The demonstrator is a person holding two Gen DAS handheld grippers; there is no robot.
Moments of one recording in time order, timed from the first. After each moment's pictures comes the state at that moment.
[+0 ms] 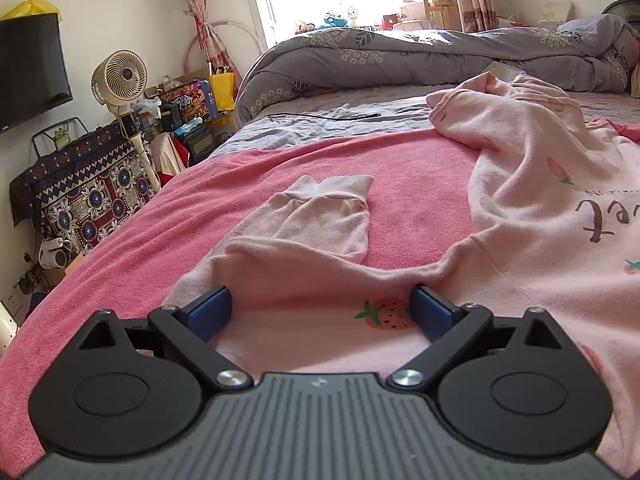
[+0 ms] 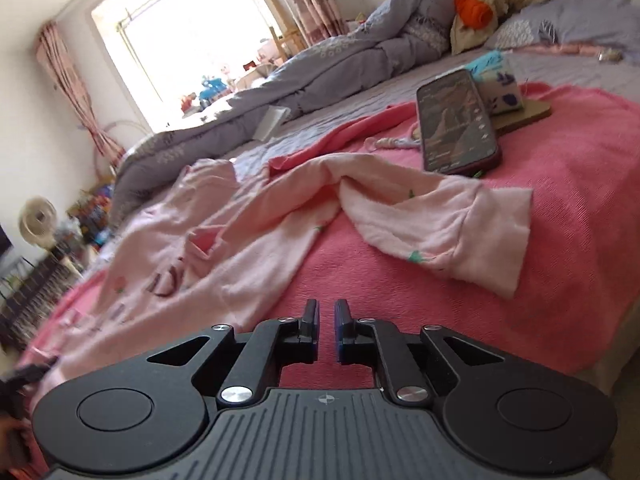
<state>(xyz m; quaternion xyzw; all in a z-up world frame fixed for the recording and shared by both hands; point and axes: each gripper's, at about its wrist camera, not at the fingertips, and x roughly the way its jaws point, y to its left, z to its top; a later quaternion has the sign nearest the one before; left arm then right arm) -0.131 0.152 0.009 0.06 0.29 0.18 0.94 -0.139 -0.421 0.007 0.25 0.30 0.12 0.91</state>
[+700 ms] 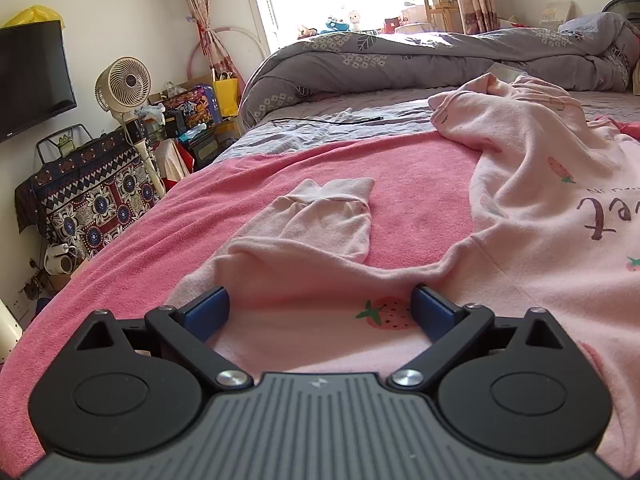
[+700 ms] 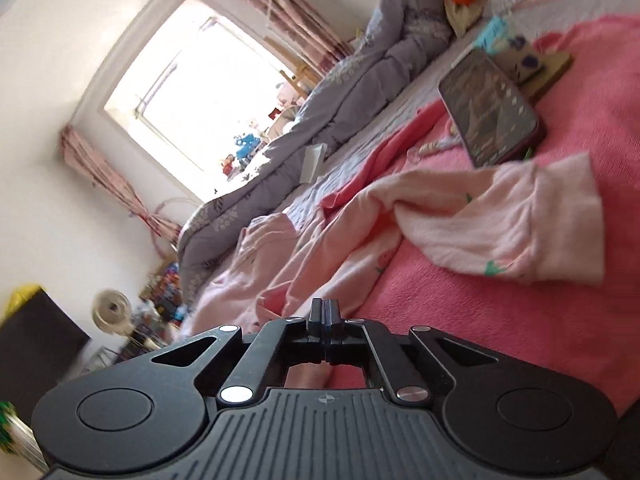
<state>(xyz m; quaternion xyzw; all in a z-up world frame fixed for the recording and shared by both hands) -0.133 0.149 0.007 0.07 0.28 0.18 0.94 -0.134 -0.417 0.010 0.32 0.25 0.14 0.90</state>
